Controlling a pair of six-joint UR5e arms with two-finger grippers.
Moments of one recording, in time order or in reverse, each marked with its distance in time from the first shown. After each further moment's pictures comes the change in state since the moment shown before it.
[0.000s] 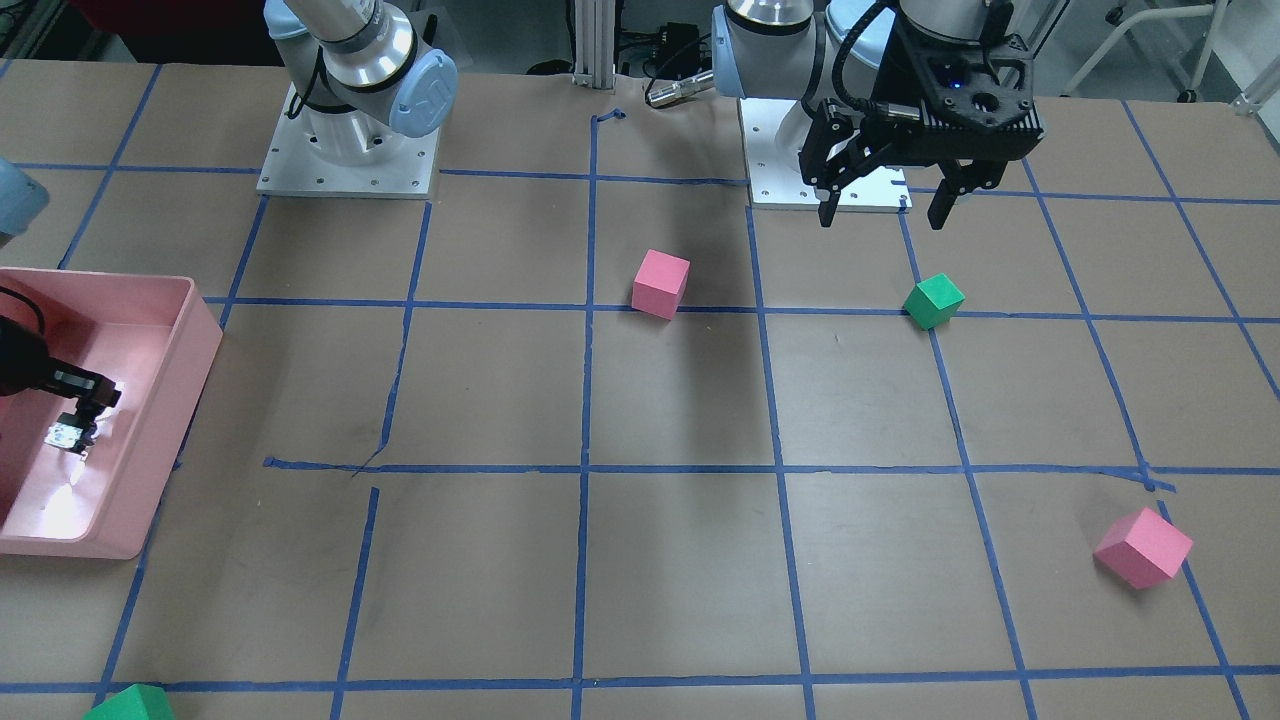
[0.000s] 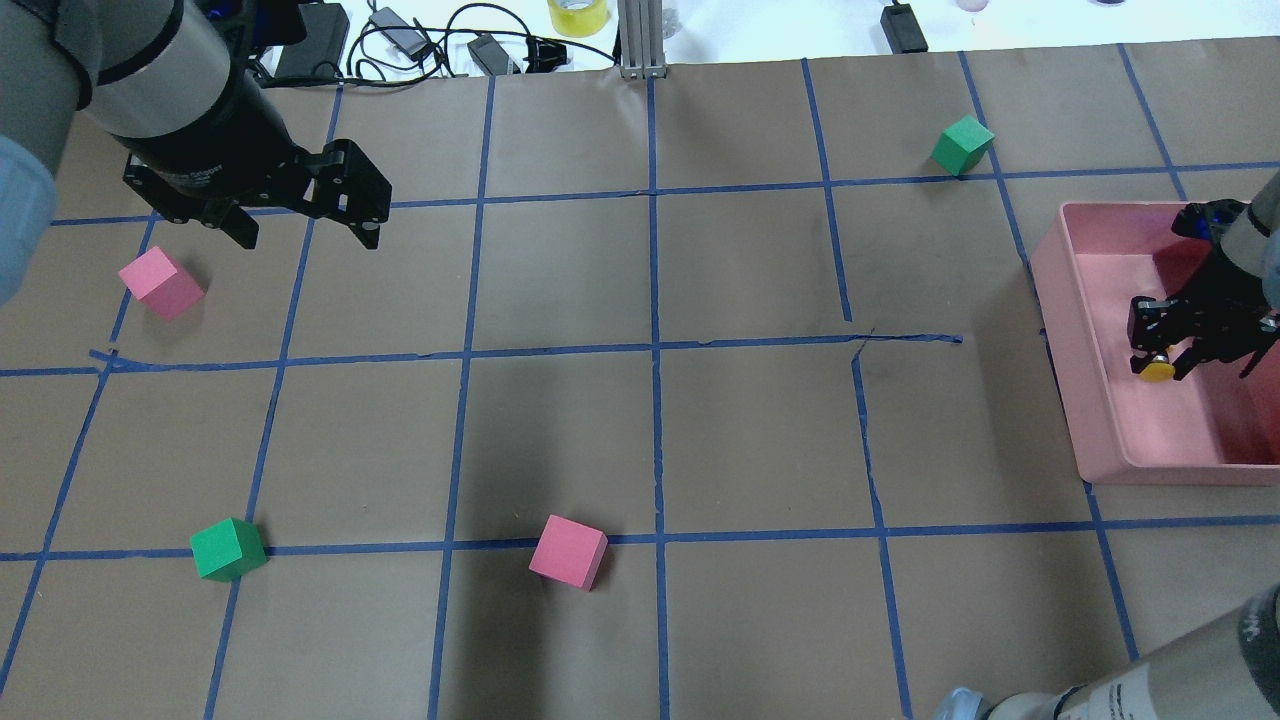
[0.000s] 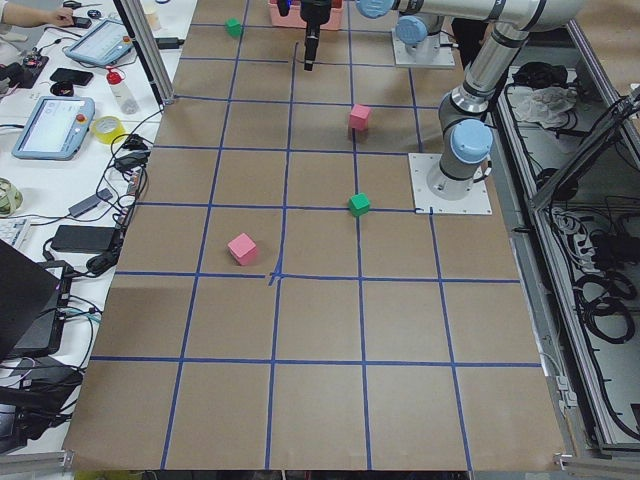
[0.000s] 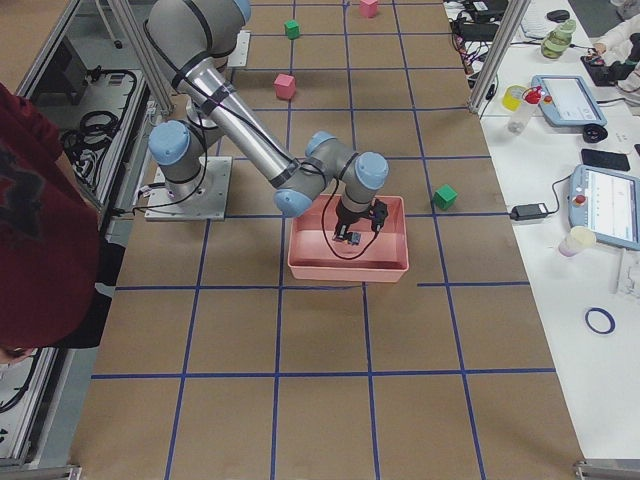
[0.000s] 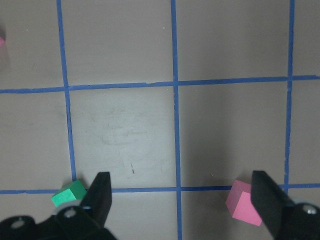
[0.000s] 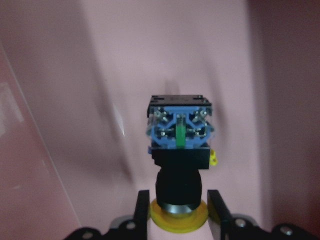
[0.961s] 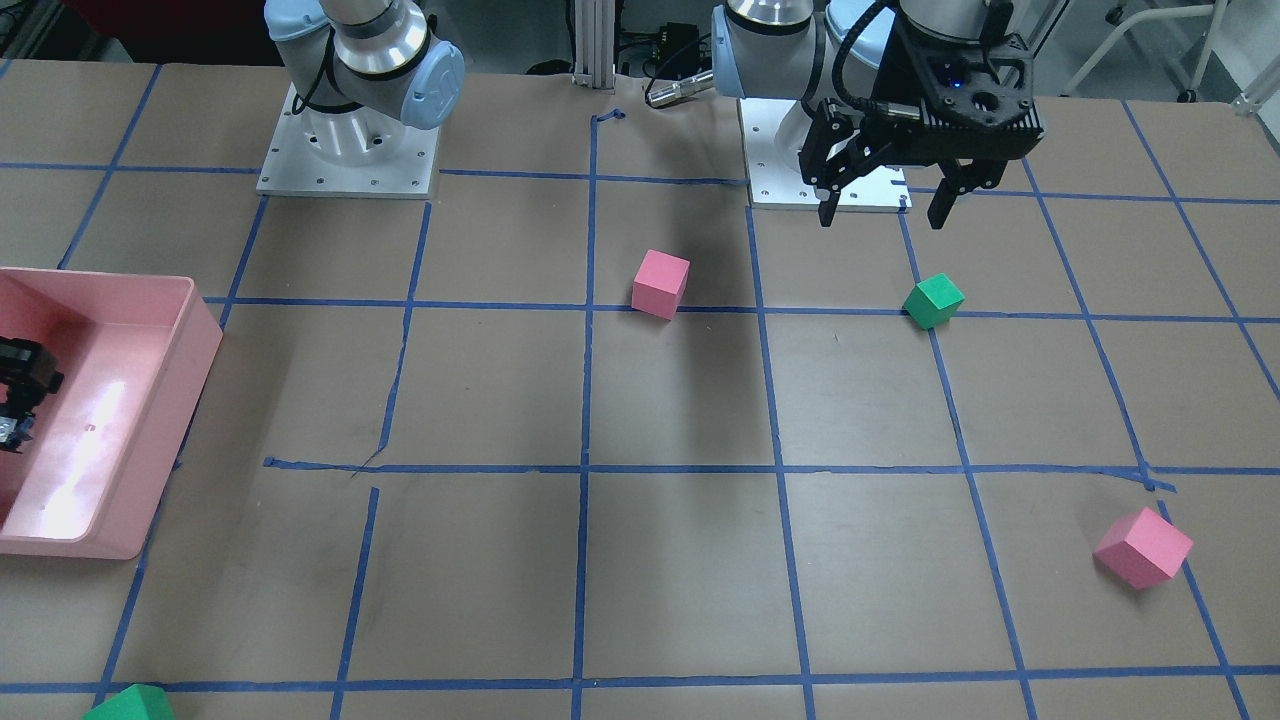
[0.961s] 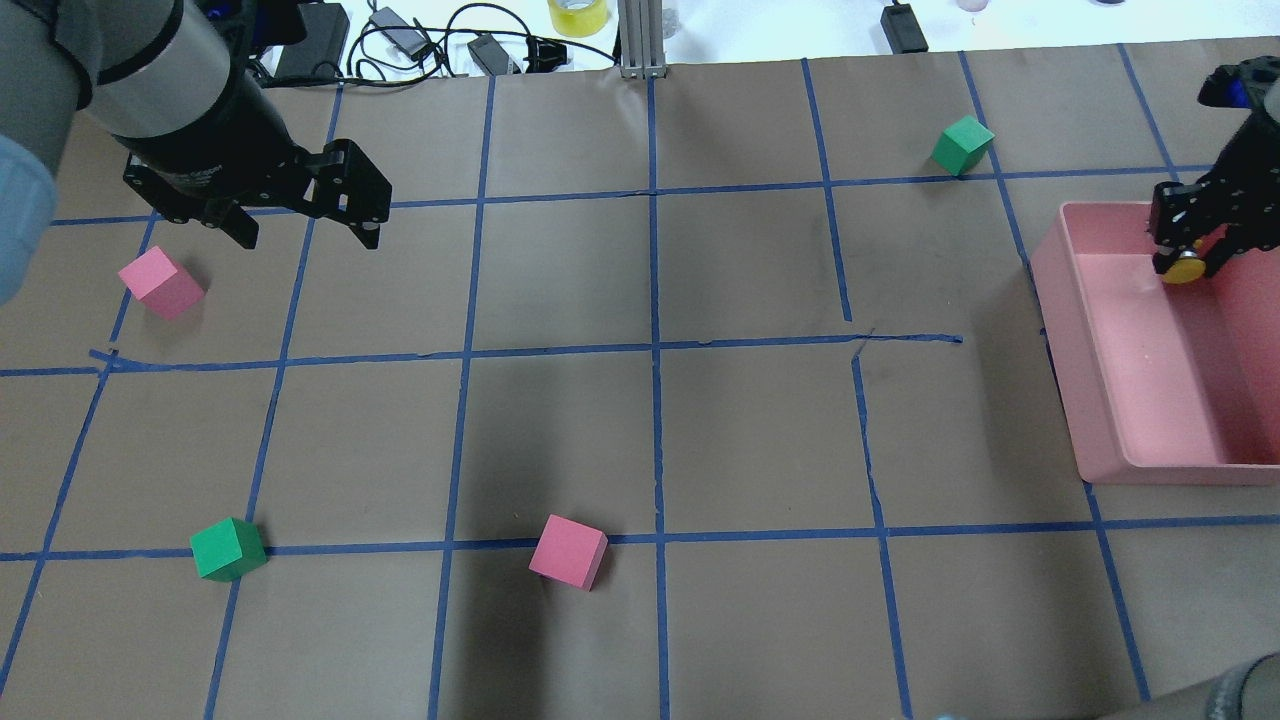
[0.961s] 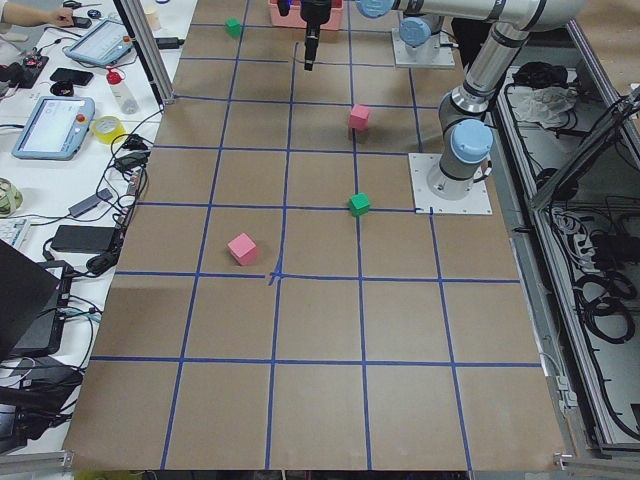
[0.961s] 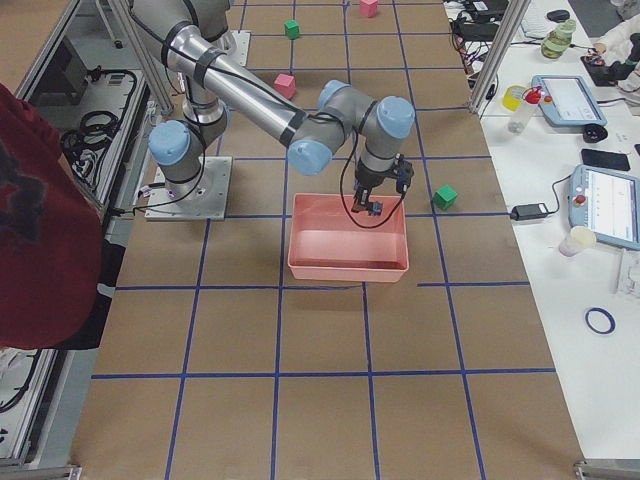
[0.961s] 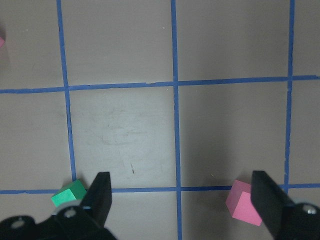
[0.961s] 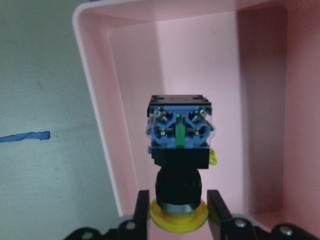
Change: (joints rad) left arm 0.000 0.000 0.000 0.000 0.000 0.000; right arm 0.154 -0.103 -0.230 0.279 0.005 0.040
